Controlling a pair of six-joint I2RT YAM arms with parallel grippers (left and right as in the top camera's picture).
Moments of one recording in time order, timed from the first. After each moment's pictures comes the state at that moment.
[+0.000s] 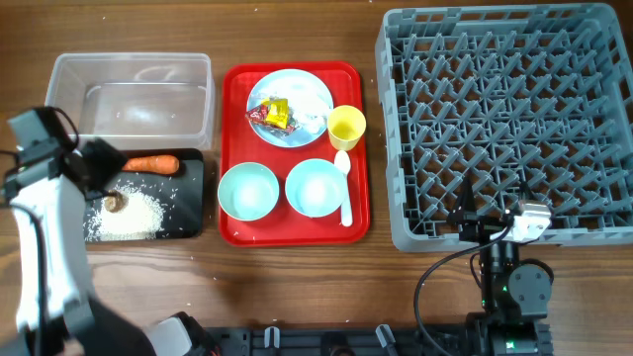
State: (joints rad) left arm 0.47 1.43 1.09 -0.78 0.01 -0.46; right arm 0.02 0.02 0.01 0.02 0.11 0.11
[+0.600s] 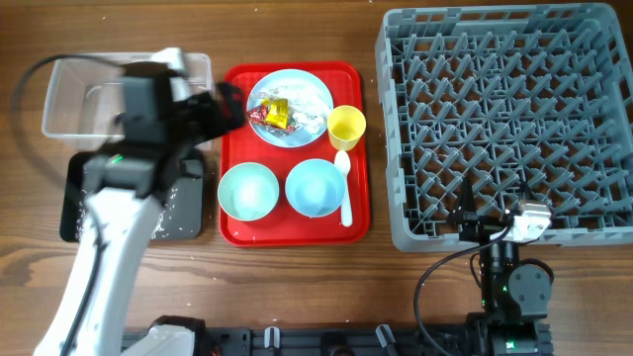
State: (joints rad) left arm -0.15 1.31 1.19 -0.63 0.12 -0.47; right arm 0.02 0.02 0.01 0.02 0.11 0.11
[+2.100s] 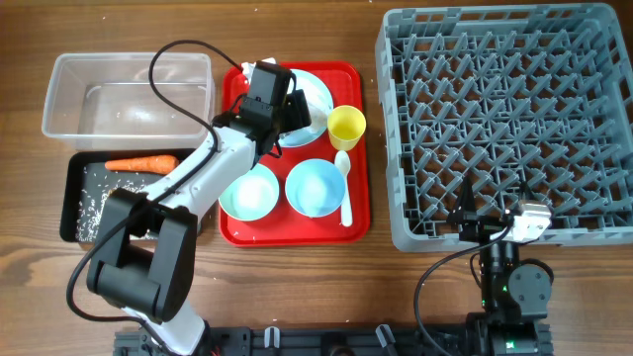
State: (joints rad) left arm -0.39 1.82 1.19 -0.25 -0.10 -0.53; right arm 0.02 0.02 0.01 0.02 0.11 0.11
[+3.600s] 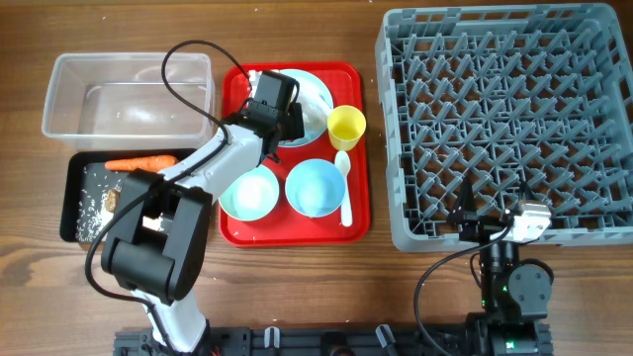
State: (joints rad) left arm -0.39 1.92 1.19 -0.26 -0.19 -0.42; right arm 0.02 0.02 0.01 0.02 0.11 0.11
